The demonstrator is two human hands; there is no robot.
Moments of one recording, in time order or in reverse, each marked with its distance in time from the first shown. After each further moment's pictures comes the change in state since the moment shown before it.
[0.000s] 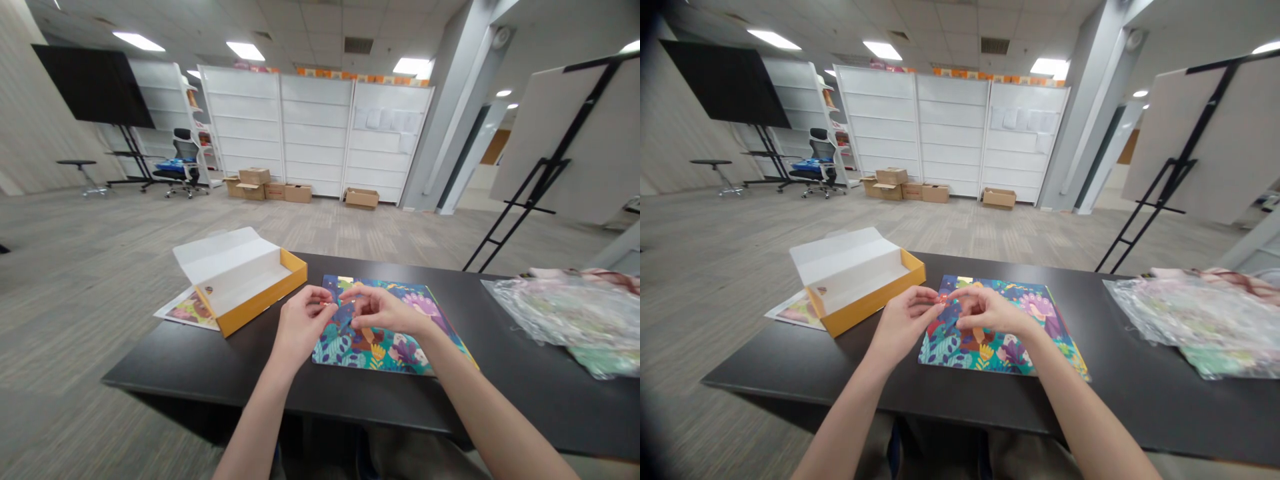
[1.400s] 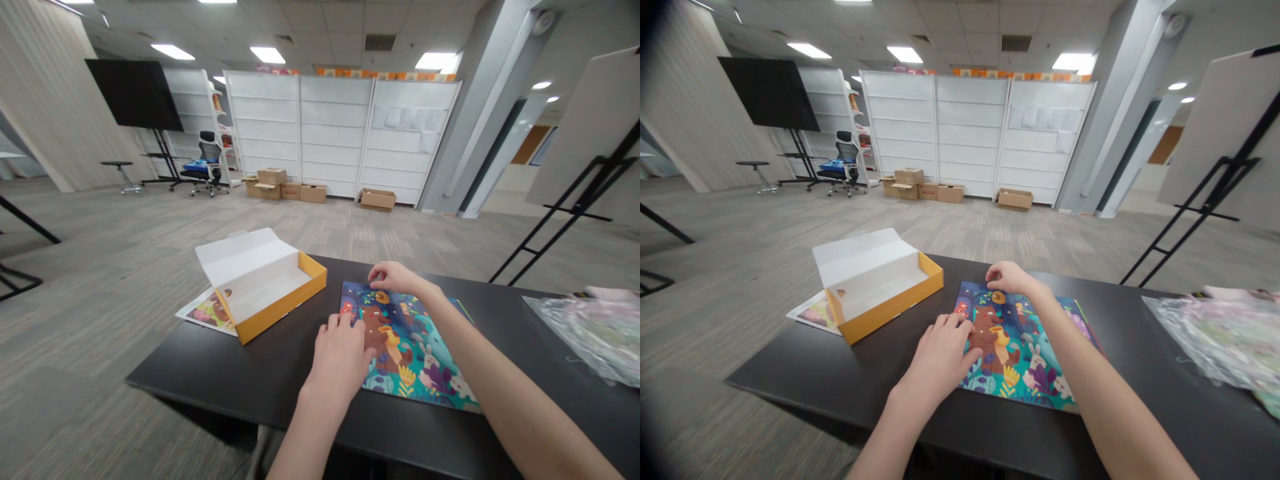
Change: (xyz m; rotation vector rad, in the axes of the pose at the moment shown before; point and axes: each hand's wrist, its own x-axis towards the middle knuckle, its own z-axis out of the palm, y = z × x) left_hand -0.011 0.005 0.022 1.058 -0.347 0.054; right_hand 0.091 0.023 -0.085 -0.896 0.235 0.159
